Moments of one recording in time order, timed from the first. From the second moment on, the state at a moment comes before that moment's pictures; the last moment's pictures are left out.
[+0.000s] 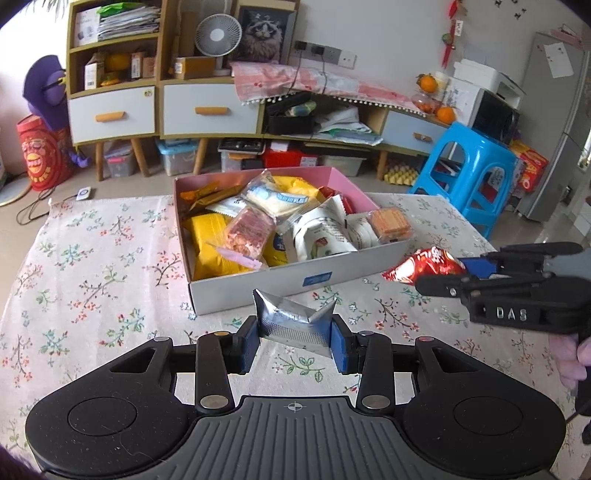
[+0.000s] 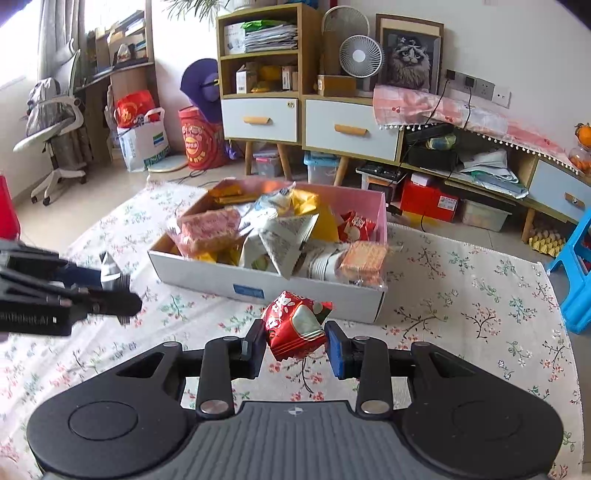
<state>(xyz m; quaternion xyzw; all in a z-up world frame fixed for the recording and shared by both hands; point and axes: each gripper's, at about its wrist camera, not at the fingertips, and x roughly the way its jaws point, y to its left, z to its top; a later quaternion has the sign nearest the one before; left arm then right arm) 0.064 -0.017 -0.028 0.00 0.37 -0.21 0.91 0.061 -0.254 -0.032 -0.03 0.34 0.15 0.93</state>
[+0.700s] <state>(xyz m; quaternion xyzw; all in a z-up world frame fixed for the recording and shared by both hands) 0.134 -0.009 -0.015 -0.07 0.33 -0.19 0.92 0.122 -0.258 -0.024 0.09 0.34 0.07 0.93</state>
